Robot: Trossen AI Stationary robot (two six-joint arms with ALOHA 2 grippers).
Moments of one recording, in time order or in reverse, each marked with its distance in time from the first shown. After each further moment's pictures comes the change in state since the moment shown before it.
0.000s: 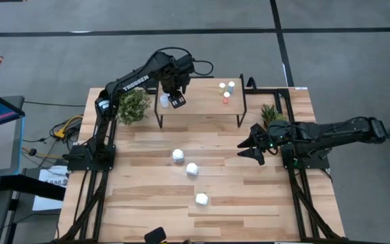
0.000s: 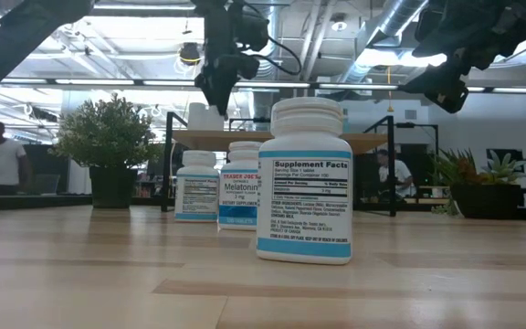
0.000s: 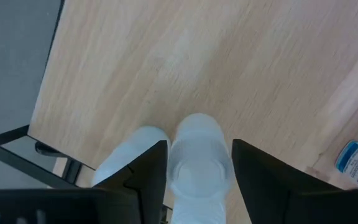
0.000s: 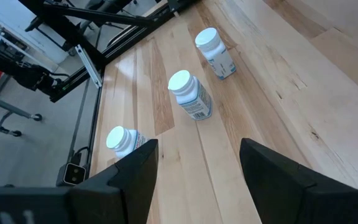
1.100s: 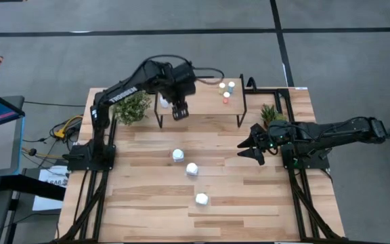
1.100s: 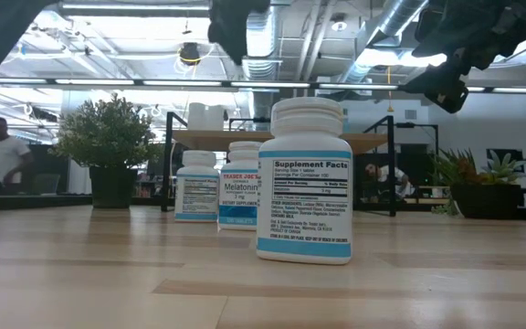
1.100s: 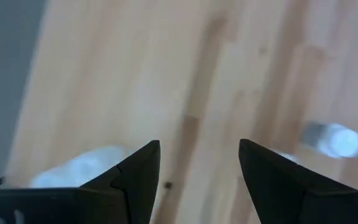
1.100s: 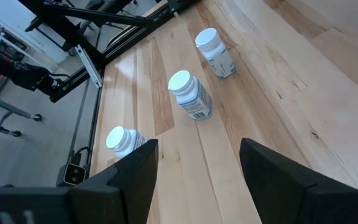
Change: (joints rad) left arm -0.237 -0.104 0.128 0.000 0.051 -0.019; right arm 0.000 0.000 0.000 0.000 0.000 0.000
